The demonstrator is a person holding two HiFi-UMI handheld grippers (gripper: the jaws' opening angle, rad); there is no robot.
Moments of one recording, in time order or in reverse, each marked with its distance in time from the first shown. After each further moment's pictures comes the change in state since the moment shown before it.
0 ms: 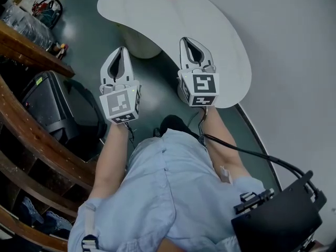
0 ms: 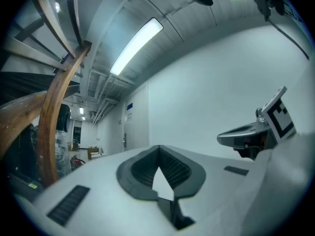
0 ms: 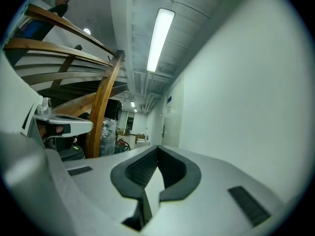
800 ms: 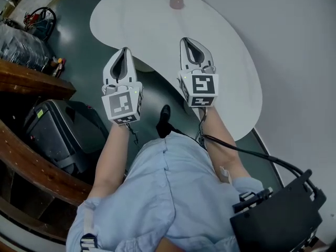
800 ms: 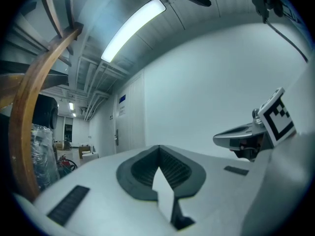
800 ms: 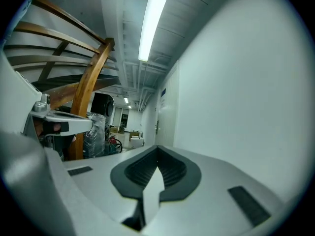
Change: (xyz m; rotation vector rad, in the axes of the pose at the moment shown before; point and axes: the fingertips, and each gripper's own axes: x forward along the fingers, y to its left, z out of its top) left arm 0.146 0.035 -0.040 0.015 0.032 -0.084; right arm 0.143 -0.038 -0.030 0.018 0.039 -0.058
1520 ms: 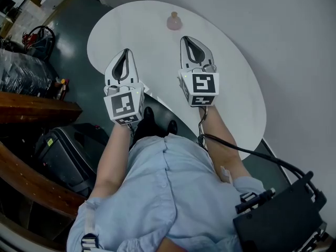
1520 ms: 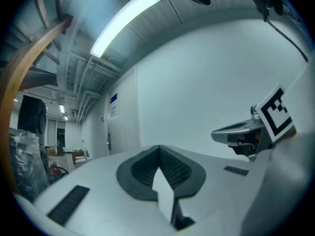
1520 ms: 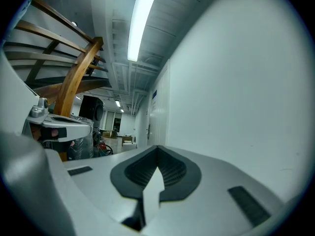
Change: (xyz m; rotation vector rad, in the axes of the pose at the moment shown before) left arm 0.109 0.013 0.022 0.037 -0.027 -0.066; right arm 0.088 -0.051 0.035 0.029 -0.059 -0.066
